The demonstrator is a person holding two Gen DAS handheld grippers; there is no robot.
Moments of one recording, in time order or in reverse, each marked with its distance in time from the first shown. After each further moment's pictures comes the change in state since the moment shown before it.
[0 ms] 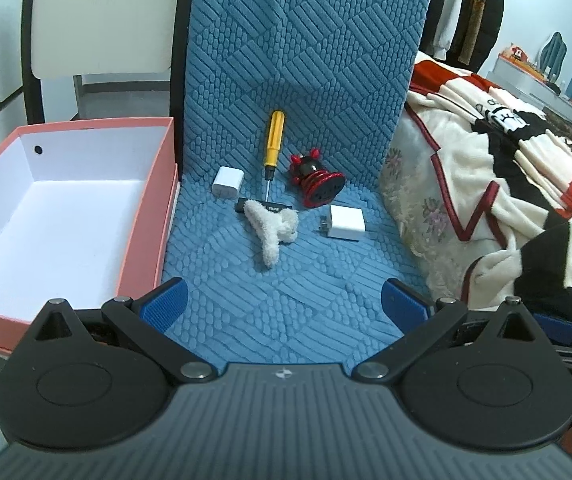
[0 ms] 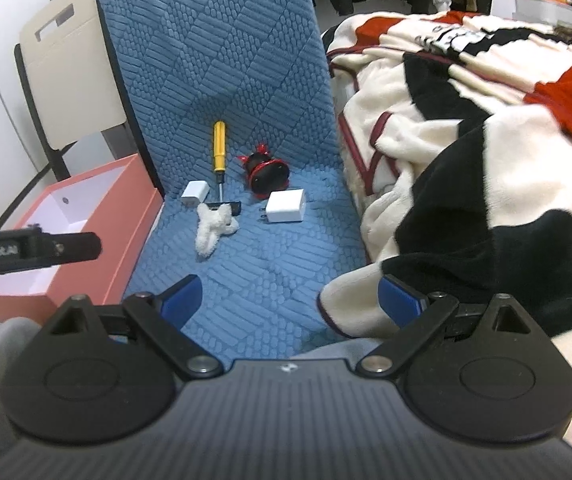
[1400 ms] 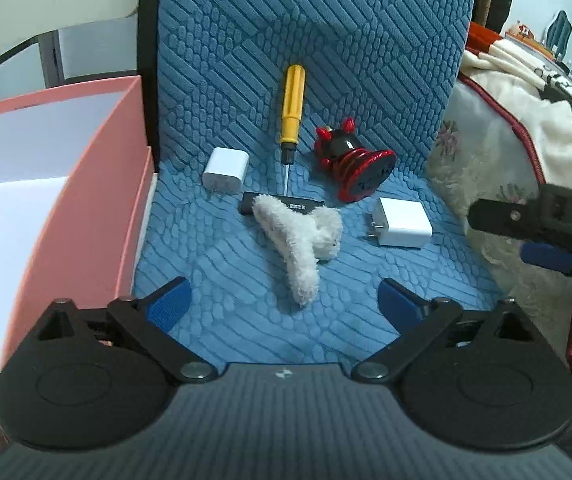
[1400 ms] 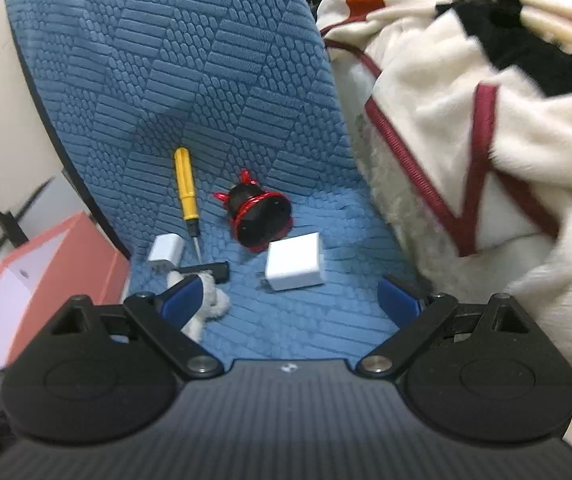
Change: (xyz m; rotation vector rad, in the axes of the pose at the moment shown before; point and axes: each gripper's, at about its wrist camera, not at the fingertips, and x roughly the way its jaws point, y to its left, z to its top) left arm 0.165 0.033 0.005 0.047 0.038 0.002; right arm 0.159 -0.003 0.049 0.181 -0.029 0.016
